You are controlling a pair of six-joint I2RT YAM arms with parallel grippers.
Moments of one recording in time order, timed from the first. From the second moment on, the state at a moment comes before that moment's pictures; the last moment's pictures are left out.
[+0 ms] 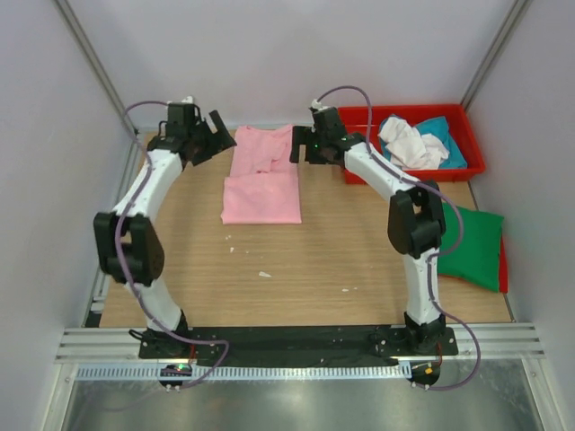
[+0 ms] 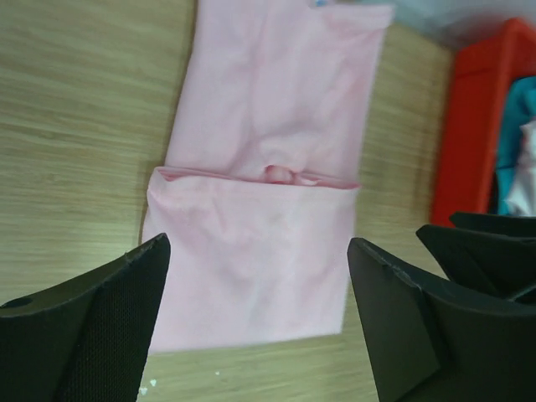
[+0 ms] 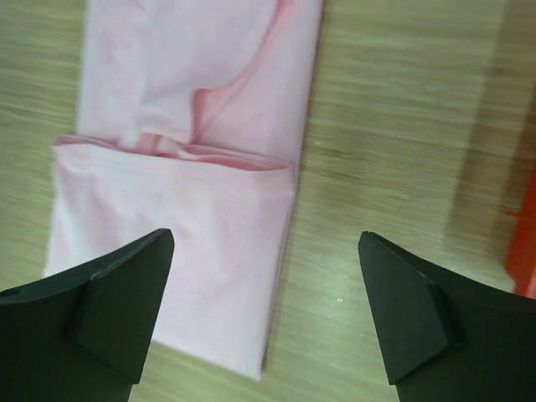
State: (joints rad) left arm -0.12 1.84 1.61 -0.47 0.14 -0.54; right arm 0.45 2.18 1.88 -0.44 -0.04 0.38
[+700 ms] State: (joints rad) left arm -0.16 1.27 0.88 -0.63 0.06 -0.87; right arm 0.65 1.68 1.09 -0.38 0.05 0.77
